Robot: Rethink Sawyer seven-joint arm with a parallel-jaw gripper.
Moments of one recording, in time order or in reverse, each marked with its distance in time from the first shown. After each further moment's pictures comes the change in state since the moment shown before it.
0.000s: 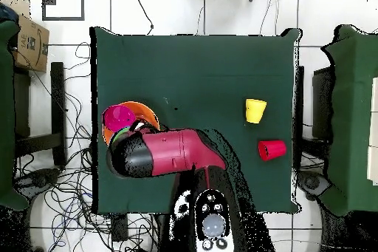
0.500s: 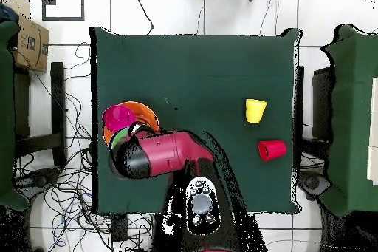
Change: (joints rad) arm 0.029 0.104 -0.014 0.004 -0.056 -0.172 0.000
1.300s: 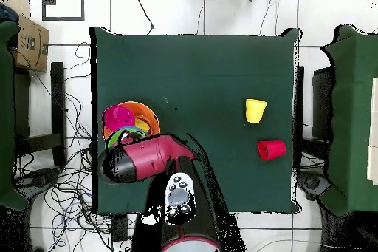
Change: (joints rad) arm 0.077 0.050 -0.006 0.001 -0.017 -0.007 0.000
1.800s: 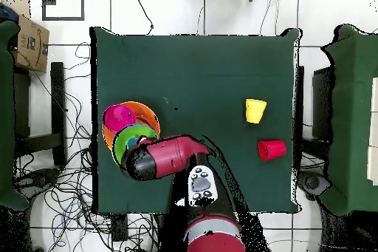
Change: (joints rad) arm -0.073 0.089 0.001 0.003 -0.054 0.000 0.000
